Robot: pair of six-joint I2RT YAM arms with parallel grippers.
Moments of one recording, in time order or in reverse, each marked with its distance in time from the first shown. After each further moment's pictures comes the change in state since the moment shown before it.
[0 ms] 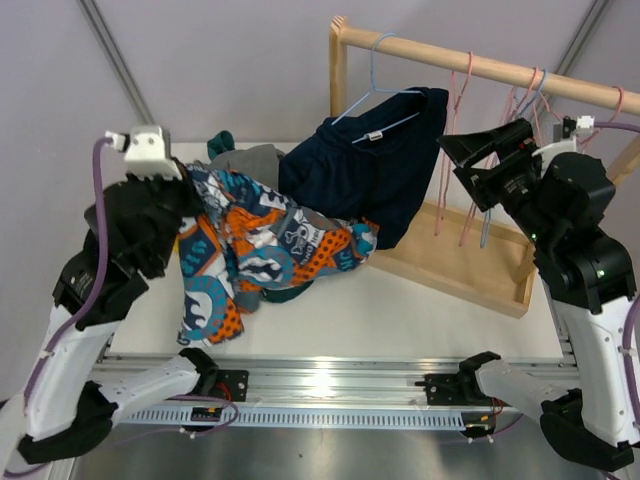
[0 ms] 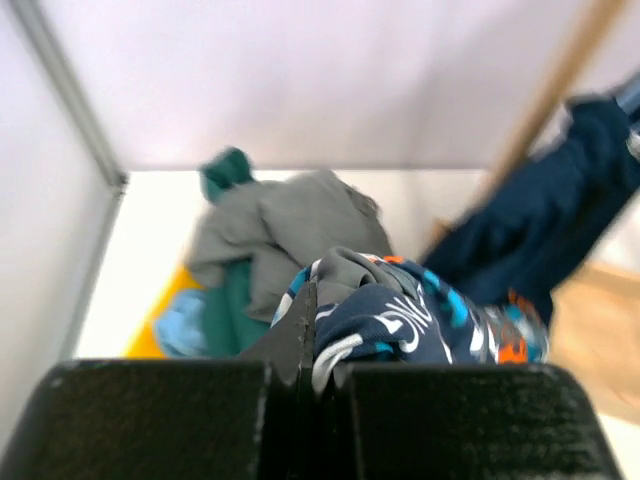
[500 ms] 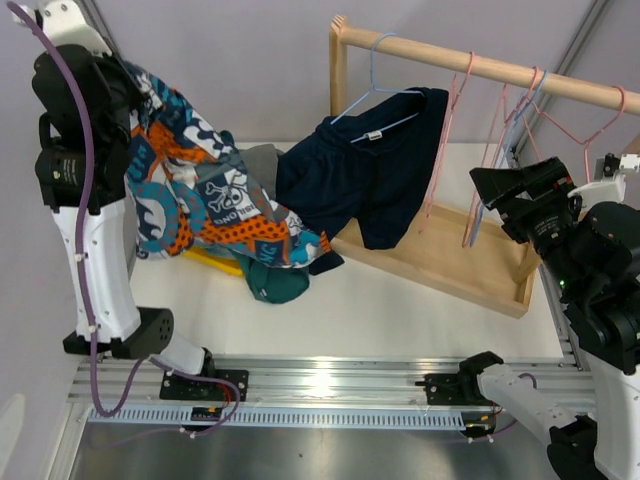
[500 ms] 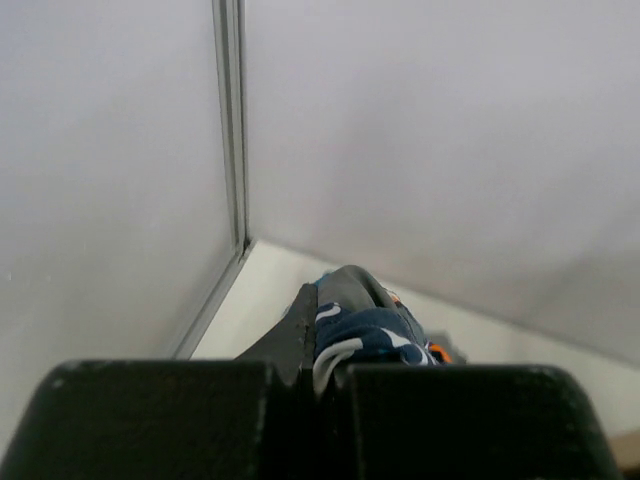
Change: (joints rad) left arm 0.666 0.588 0.846 -0.183 0.286 -0.023; right arm 0.000 -0.175 -0.032 -0.136 0.148 -0.171
